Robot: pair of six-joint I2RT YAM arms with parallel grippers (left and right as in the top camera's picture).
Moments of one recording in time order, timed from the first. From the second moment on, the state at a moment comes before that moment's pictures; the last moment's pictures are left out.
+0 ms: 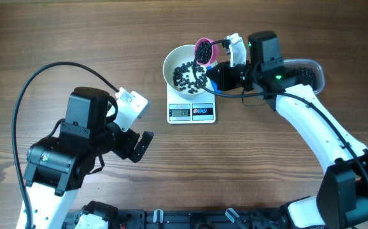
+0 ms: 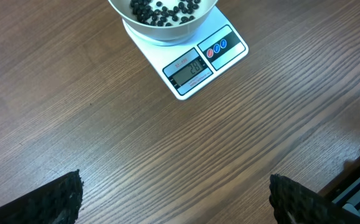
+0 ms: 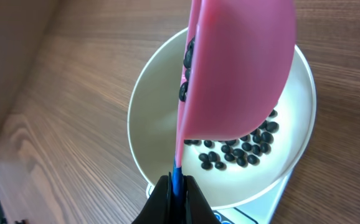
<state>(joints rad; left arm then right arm) -0.29 0.99 1.16 -1.14 0.19 0.30 0.31 1.63 1.17 -0.37 -0.54 0.21</state>
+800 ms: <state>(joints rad) -0.29 0.99 1.16 -1.14 0.19 0.30 0.31 1.63 1.17 -0.43 -0.43 0.20</state>
